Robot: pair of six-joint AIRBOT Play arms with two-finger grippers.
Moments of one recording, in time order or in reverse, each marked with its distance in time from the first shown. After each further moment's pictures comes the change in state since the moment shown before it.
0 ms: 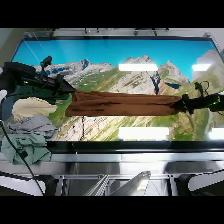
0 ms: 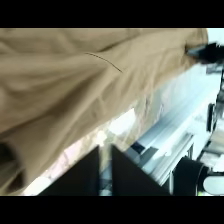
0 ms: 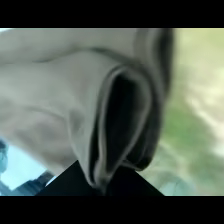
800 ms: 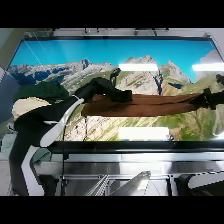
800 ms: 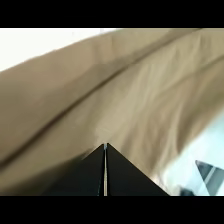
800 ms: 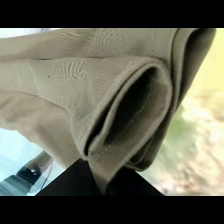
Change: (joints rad) left arm -0.678 -0.362 0.258 0.001 -0.619 -0.143; right arm -0.156 0.013 0.214 -0.148 0.180 0.044
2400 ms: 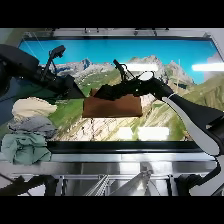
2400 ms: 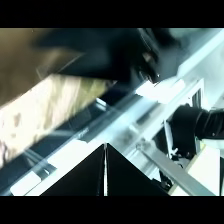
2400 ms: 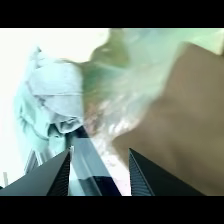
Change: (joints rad) left arm 0.475 0.704 -0.320 0.140 0.739 -0.070; right arm 1.069 -0.055 0.063 0.551 -0.493 -0.055
